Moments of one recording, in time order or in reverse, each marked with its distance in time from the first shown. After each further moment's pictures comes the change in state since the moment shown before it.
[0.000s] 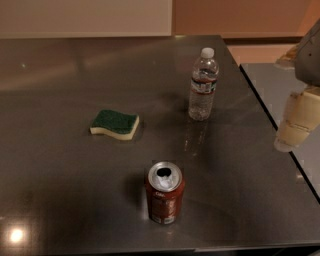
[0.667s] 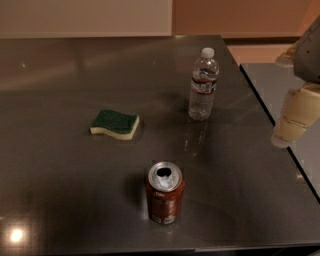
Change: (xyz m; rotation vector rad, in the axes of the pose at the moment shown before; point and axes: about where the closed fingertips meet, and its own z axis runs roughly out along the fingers) arm -0.001 -0.007 0.001 0.009 -0.004 0.023
